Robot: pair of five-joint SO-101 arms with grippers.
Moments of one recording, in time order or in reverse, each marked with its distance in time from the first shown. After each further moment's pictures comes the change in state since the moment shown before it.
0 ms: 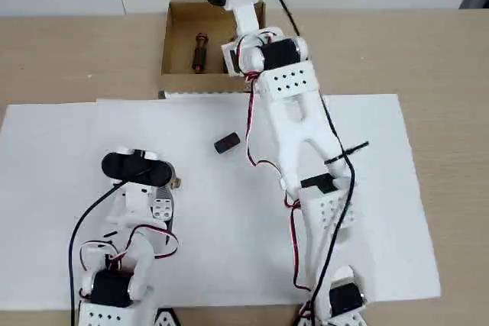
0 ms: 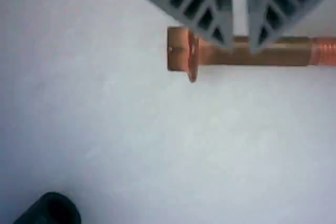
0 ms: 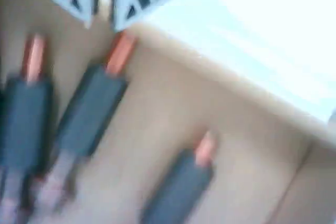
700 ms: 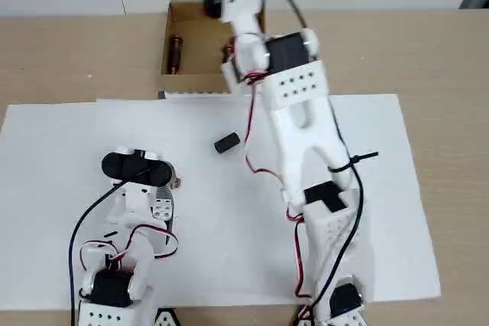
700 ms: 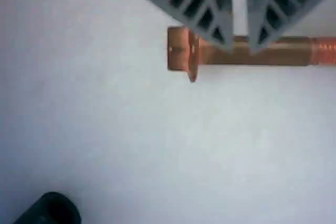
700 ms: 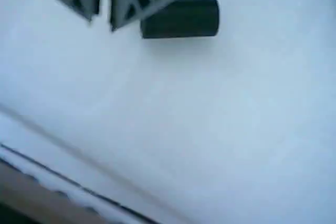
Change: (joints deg) left arm 0.0 0.0 0.0 0.0 0.0; right arm -3.6 -9.4 -1.3 22.5 2.8
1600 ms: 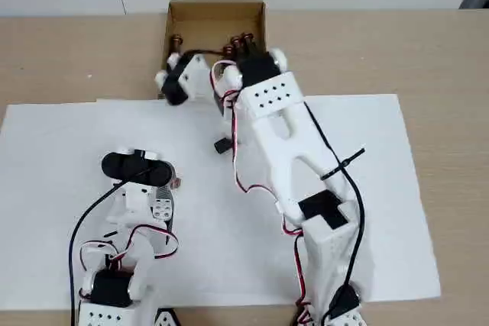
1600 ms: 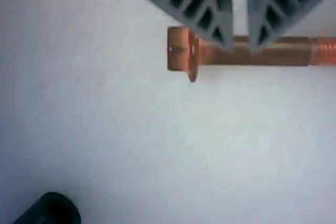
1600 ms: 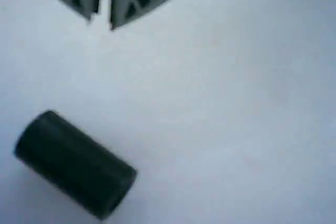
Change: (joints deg) left arm 0.0 0.0 0.0 0.0 0.0; right arm -4.0 -6.4 23.8 0.2 36.5
